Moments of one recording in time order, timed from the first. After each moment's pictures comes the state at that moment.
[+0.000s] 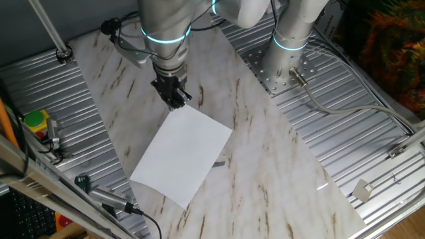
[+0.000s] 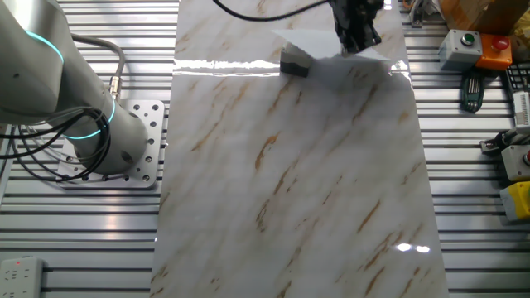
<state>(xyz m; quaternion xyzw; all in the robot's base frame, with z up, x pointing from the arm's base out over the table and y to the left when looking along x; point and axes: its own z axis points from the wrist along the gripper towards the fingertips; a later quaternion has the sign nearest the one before) 0.517 0.079 0.219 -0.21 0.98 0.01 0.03</state>
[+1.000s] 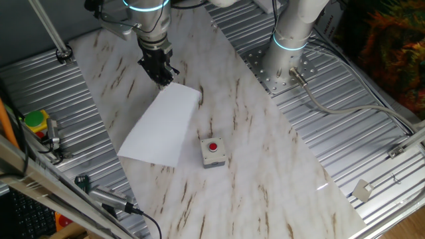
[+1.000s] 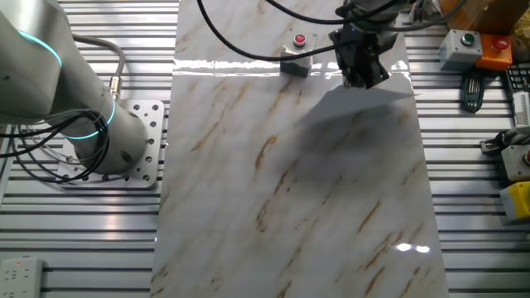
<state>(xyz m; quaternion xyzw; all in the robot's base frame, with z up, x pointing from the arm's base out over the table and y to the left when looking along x) 0.512 0.026 0.215 -0.24 0.97 0.02 0.04</state>
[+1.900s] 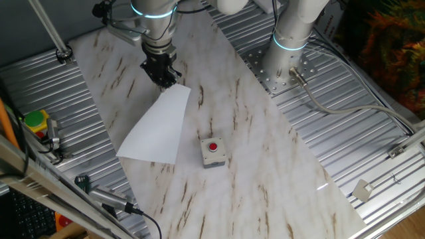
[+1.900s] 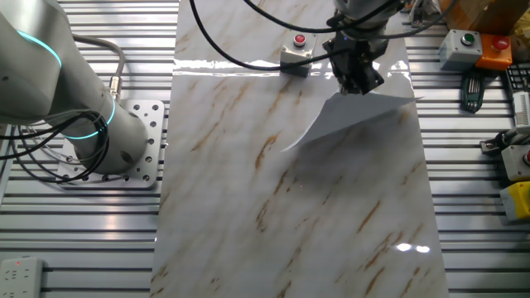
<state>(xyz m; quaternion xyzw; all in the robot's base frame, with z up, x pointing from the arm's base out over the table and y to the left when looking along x) 0.508 0.017 0.197 -0.28 0.96 0.00 0.05</state>
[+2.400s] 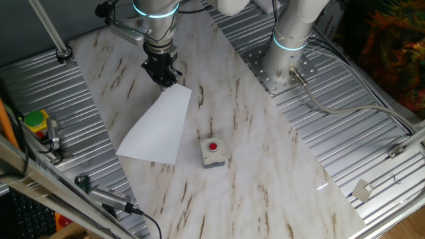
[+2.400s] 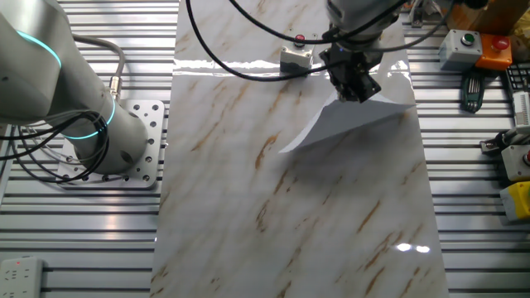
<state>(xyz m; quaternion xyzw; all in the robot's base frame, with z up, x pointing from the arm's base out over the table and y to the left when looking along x) 0.510 0.014 0.185 -0.29 0.95 0.00 0.06</state>
